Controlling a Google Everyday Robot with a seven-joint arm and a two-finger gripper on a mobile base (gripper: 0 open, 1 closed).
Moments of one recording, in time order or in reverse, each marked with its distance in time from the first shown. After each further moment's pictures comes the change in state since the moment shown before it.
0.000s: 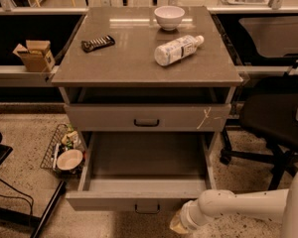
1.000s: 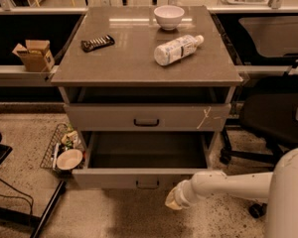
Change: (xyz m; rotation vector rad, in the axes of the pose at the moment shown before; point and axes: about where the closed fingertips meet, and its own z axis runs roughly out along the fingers) arm -0.041 -0.078 -0.007 0.107 -0.020 -0.036
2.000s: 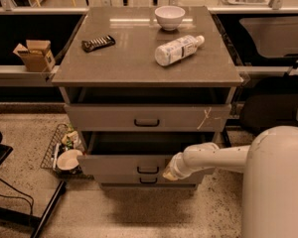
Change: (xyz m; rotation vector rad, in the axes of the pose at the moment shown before) arm -0.057 -0.099 -0.034 0.153 0.039 -0.048
